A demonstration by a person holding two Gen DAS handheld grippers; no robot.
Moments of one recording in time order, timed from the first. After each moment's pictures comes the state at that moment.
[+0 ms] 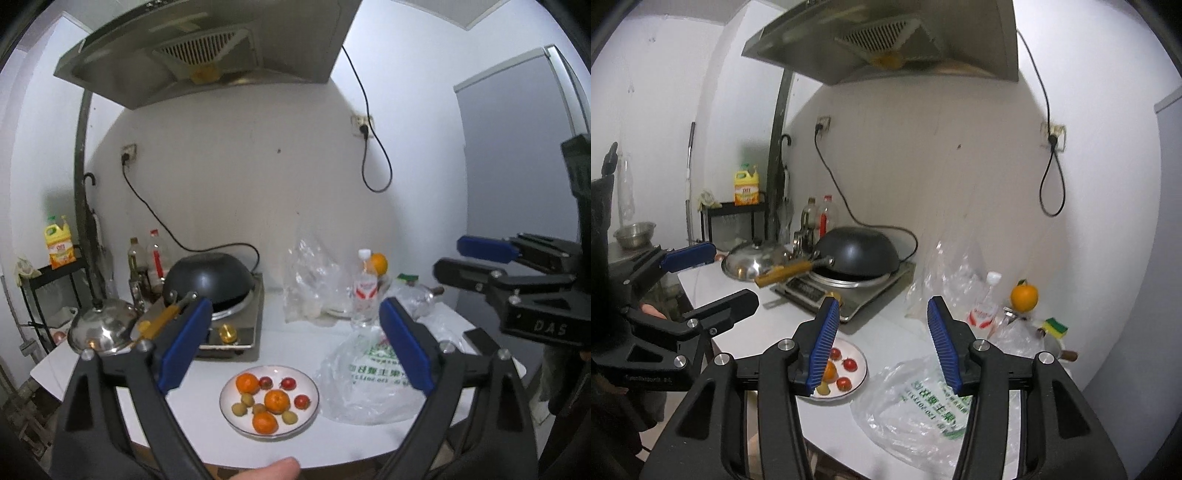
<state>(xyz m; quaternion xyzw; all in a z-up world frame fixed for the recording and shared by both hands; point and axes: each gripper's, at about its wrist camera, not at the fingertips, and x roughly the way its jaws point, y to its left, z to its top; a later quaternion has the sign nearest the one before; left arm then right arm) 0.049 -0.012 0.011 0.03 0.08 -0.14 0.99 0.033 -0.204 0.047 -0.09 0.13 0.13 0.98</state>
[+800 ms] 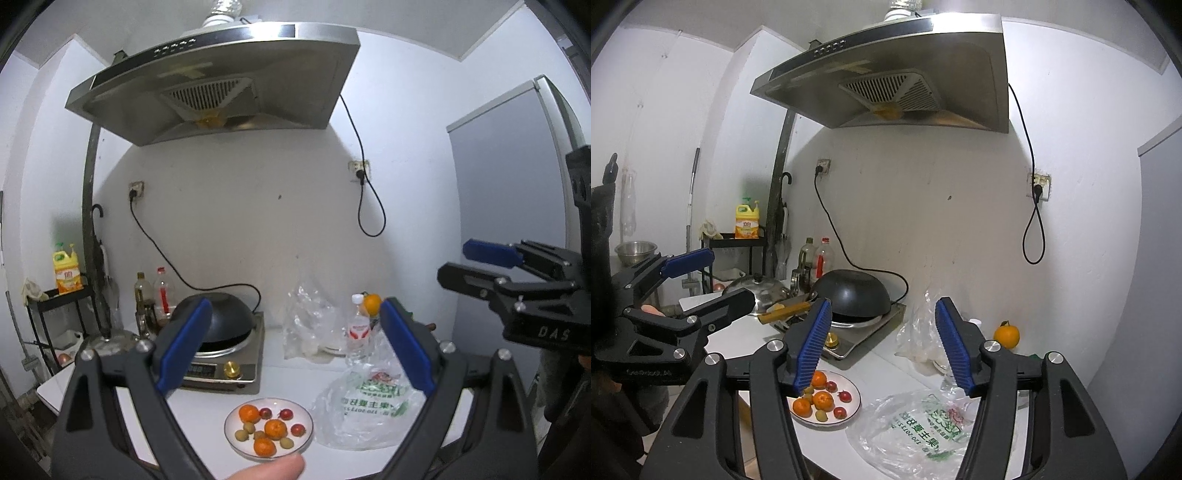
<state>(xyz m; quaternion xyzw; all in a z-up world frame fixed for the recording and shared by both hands) 0.001 -0.004 0.059 0.02 0.02 -0.15 0.99 -0.009 -0.208 0.087 -0.09 0.07 0.12 0.99</state>
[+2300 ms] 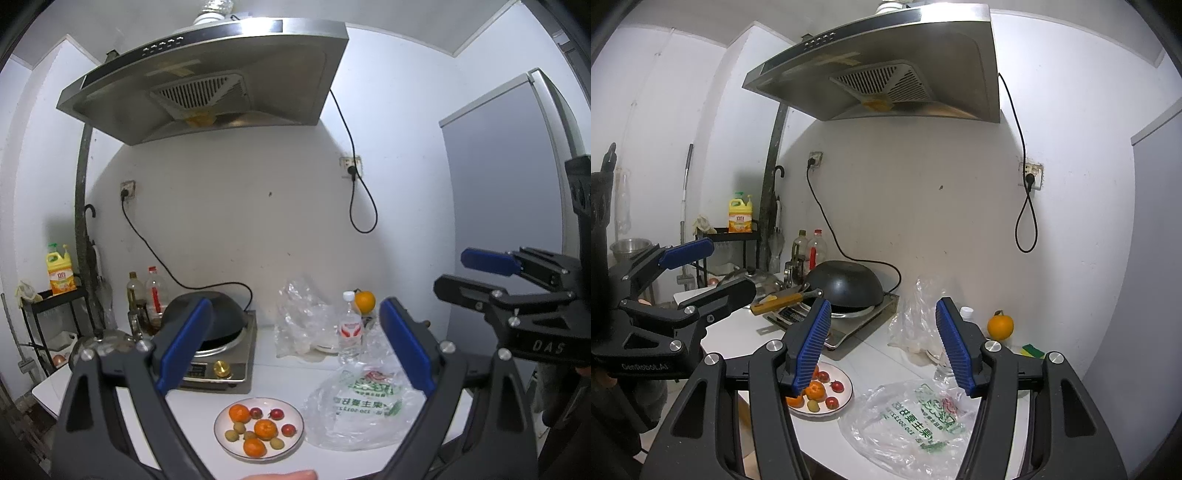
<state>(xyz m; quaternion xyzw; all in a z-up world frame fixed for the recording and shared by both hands) 0.007 -0.025 0.054 0.03 0.02 -0.16 0.99 -0.012 -0.217 0.081 -0.09 0.08 0.11 0.99</state>
